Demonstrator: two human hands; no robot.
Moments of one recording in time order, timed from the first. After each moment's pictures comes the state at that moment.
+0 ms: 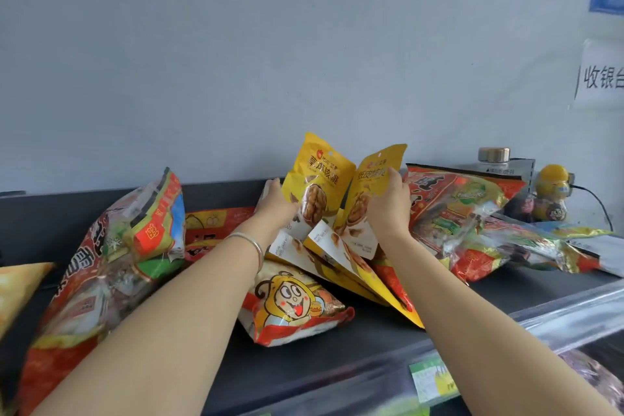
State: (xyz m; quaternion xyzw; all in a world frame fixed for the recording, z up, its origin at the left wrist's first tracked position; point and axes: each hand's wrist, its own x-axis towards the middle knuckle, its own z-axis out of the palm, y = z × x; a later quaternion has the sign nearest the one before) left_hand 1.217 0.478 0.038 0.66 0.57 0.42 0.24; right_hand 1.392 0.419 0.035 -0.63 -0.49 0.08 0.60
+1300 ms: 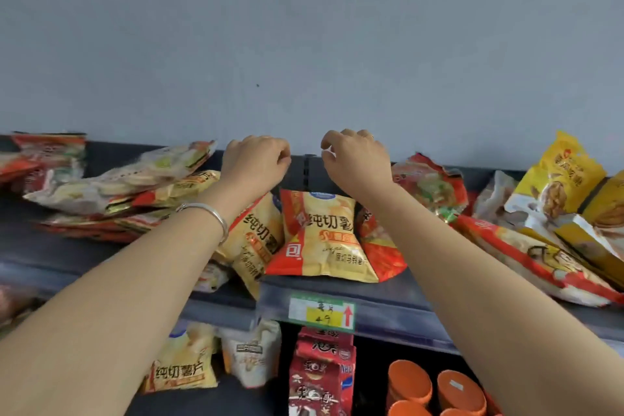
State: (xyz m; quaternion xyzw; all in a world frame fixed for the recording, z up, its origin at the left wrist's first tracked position) left_hand 0.841 0.207 0.081 0.60 0.67 0.28 -0.32; right_hand 0.998 0.270 0.086 -0.37 -0.82 -0.19 0.40
